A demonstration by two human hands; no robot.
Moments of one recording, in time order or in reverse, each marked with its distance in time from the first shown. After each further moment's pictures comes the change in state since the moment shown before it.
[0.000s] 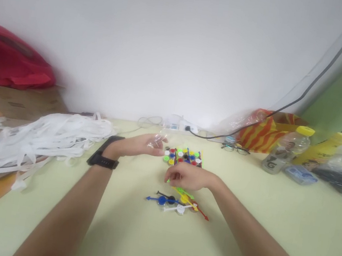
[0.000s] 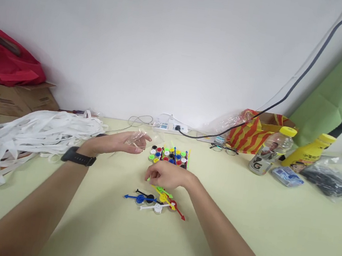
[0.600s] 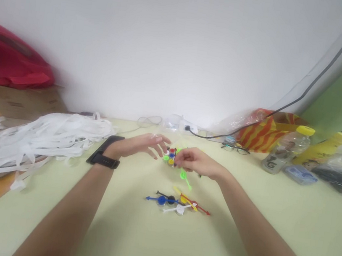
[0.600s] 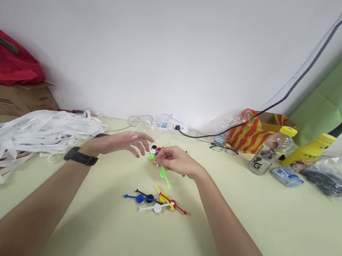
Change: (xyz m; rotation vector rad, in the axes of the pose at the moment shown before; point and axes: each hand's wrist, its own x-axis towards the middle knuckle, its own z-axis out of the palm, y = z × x) left_hand 0.004 -0.003 0.002 -0.366 -0.152 0.085; right_hand -0.014 0.003 -0.026 0.478 0.281 0.043
